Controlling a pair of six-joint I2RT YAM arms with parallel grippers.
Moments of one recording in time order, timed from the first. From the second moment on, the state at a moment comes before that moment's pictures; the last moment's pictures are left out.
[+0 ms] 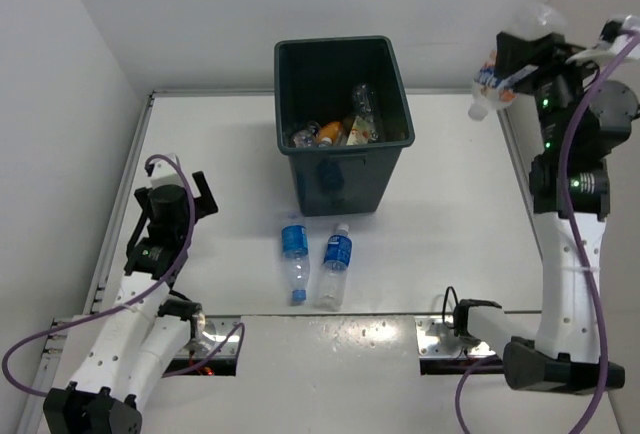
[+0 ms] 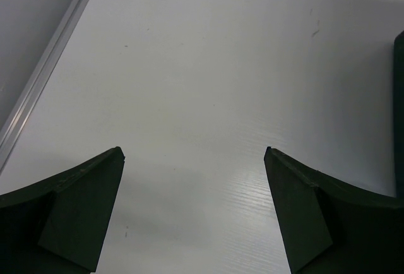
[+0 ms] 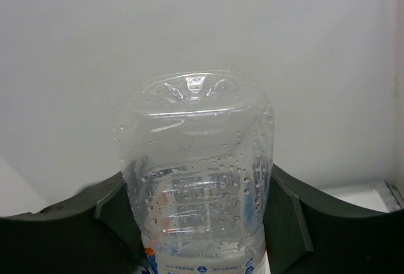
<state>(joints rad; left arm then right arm) -0.12 0.67 0.54 -0.27 -0.38 -0.23 -0.12 1.05 1.40 -0.09 -0.11 0.35</state>
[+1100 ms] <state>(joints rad) -0.15 0.68 0.53 -0.25 -0.45 -0.23 0.35 1.45 1.69 0.05 -0.35 0.18</state>
